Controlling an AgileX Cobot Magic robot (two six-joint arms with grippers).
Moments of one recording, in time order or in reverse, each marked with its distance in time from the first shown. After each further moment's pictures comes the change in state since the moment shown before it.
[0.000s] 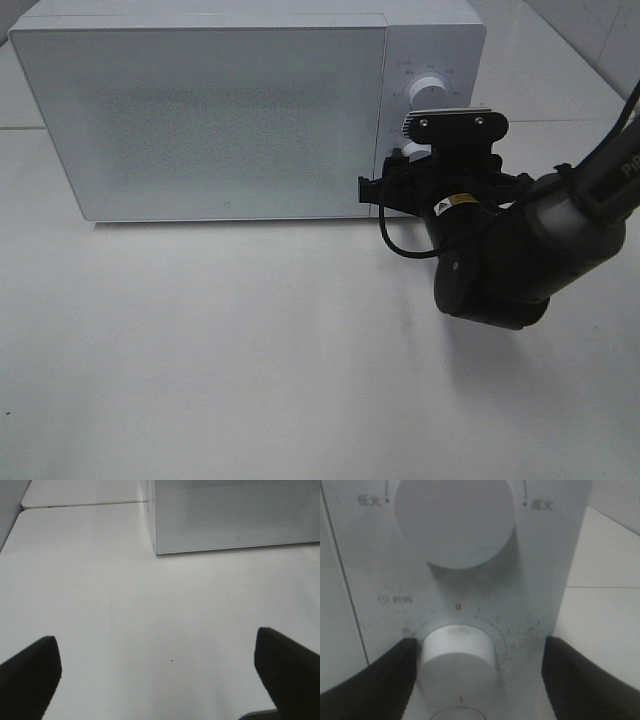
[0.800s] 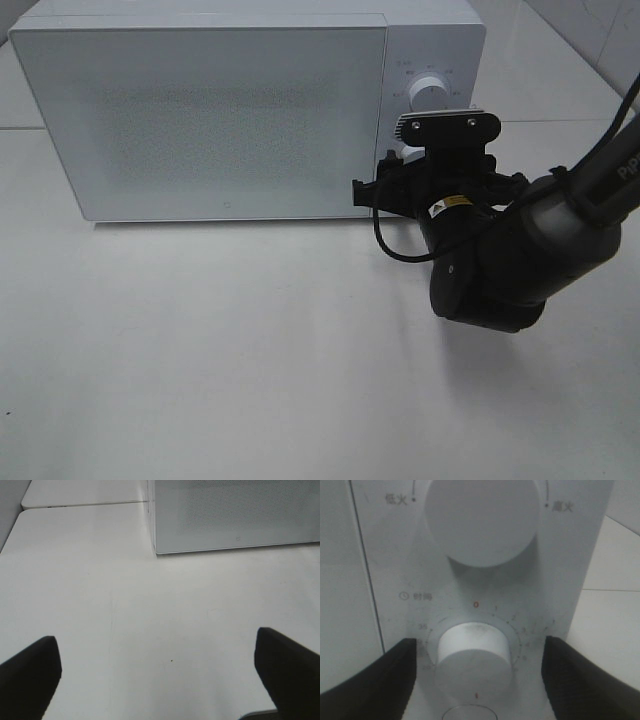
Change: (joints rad) left arm 0.000 0.000 0.000 0.000 0.000 0.000; right arm 0.013 0.000 0.000 -0.006 0.000 -0.011
